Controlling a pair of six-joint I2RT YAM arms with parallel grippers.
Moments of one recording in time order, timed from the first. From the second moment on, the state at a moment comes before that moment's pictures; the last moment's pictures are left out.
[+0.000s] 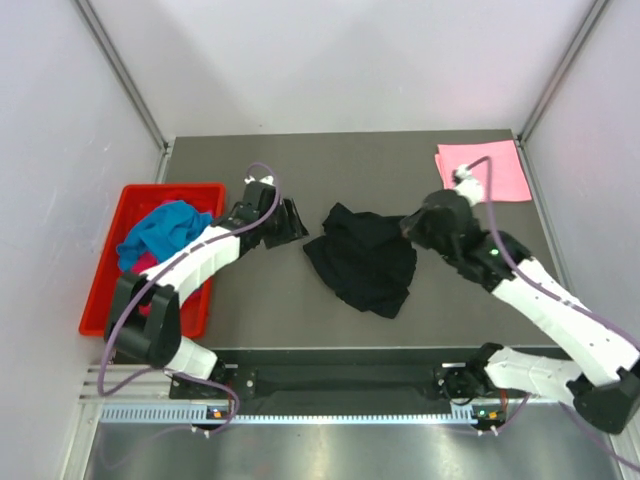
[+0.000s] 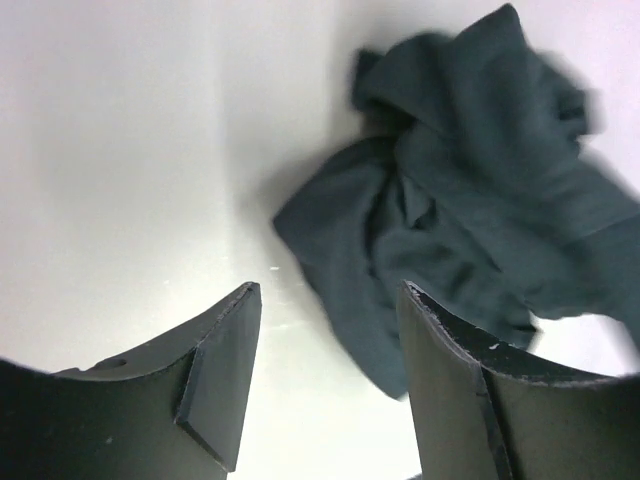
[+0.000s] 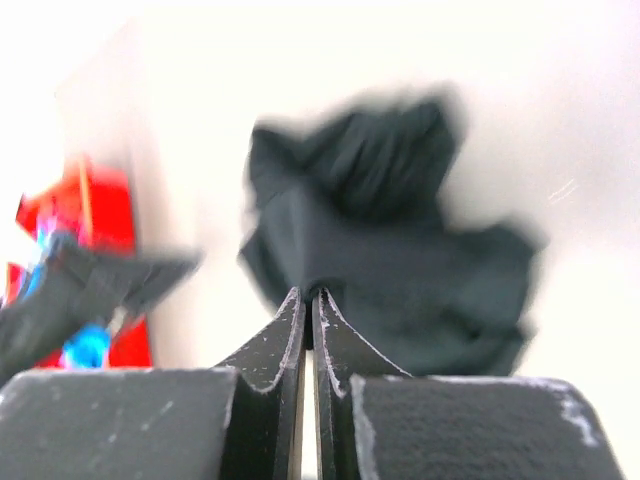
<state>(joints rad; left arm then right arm) -0.42 1.50 1.00 -0.32 0.10 -0.66 0.73 1.08 1.08 -0.62 0.41 0.98</state>
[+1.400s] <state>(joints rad) -0.40 1.10 1.14 -0.44 0.10 -0.58 0.24 1.06 1.71 -0.71 0.38 0.42</state>
